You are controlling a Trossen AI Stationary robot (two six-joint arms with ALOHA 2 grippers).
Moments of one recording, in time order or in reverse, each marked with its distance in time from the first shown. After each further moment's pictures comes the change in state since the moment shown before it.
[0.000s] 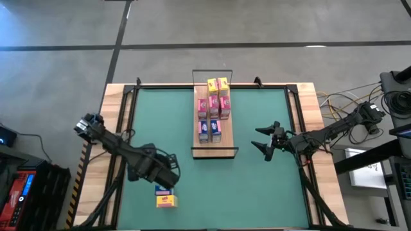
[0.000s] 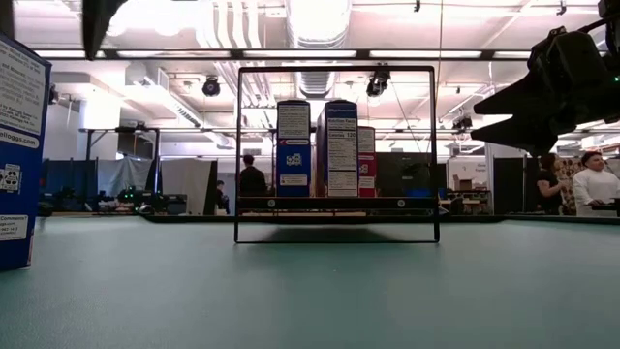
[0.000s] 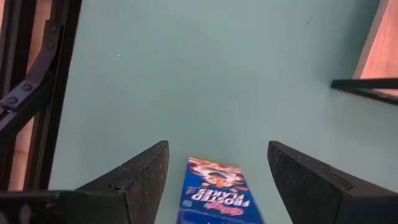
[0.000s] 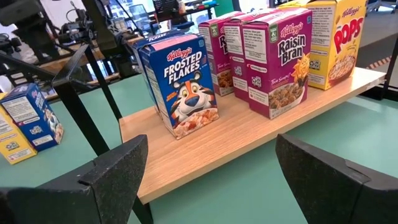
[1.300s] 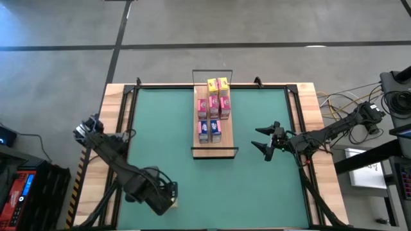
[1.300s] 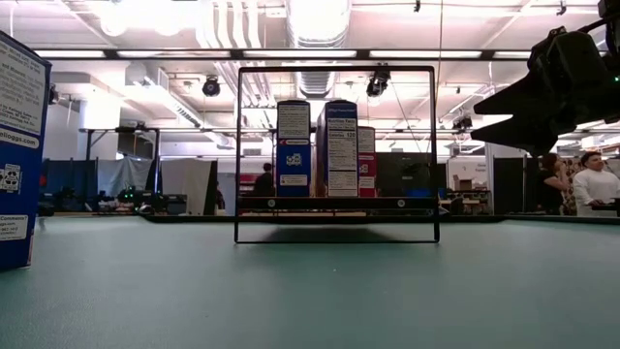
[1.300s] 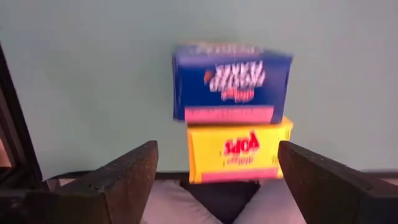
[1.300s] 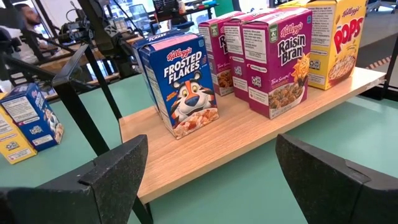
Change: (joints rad) left arm -0.178 0.040 0.002 0.304 0.136 0.039; right arm 0.000 0.000 0.000 0.000 0.000 0.000
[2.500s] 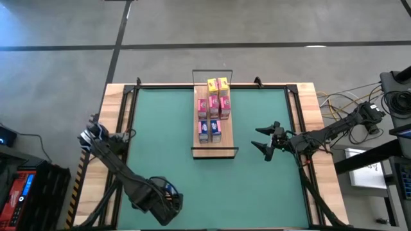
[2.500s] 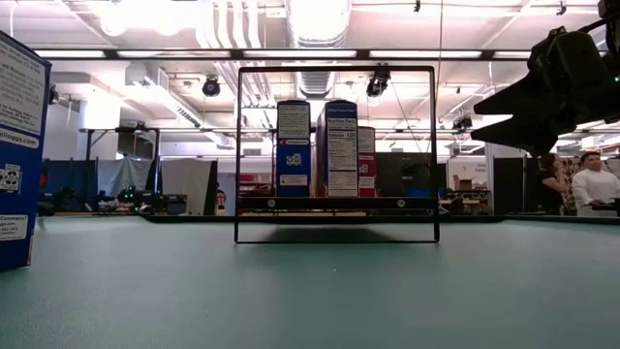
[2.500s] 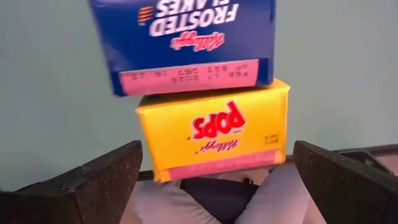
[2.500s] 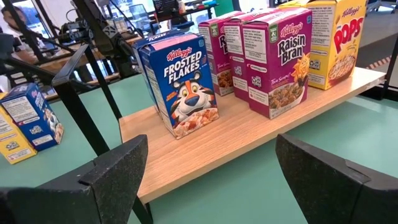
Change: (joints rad) left arm -0.026 0.099 0.000 0.145 -0.011 0.067; right arm 0.000 0.000 0.000 0.000 0.000 0.000
